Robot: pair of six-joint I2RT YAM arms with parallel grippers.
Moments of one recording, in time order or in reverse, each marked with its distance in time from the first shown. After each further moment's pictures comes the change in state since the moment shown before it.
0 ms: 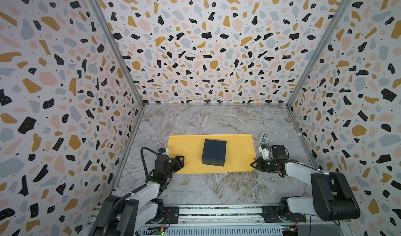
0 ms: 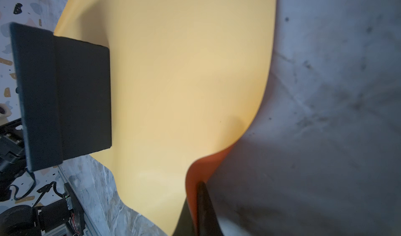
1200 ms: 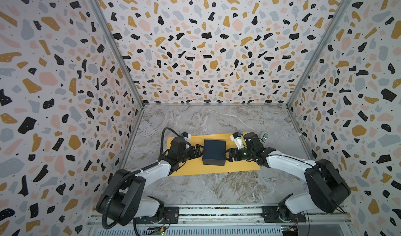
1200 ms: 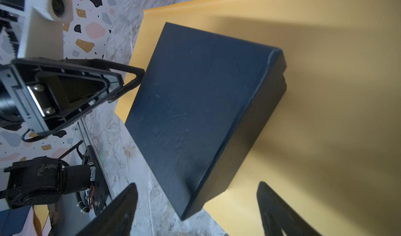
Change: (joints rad) left arm -0.231 0.341 0.397 -0.062 0.234 0.053; right arm 0.498 0.152 0.306 0.148 0.072 0.107
